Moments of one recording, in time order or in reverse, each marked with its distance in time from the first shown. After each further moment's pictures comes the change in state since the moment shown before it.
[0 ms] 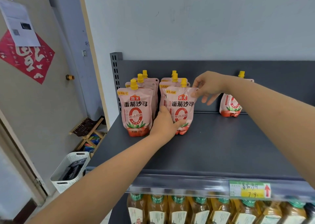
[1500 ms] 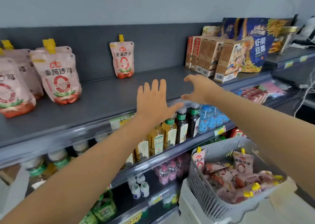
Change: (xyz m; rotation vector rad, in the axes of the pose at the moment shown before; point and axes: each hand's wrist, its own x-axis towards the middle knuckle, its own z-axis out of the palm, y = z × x) left_hand -0.168 0.178 0.158 0.677 -0.039 0.730; right_hand -0.296 0.208 0.004 -0.351 0.328 0.406
